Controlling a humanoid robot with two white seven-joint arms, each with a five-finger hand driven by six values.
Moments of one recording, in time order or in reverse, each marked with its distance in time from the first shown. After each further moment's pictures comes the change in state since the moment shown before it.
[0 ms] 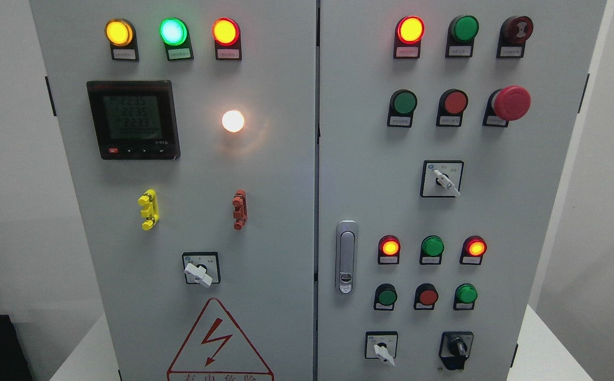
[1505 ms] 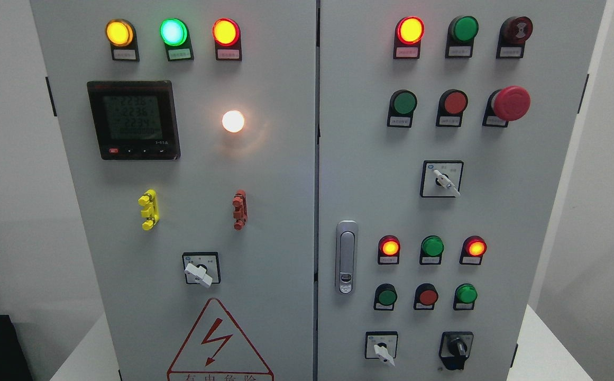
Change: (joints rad) left arm 0.000 0.000 0.000 0.000 0.000 -0.005 0.000; right arm 0.104 0.009 0.008 0.449 0.166 -0.240 0.010
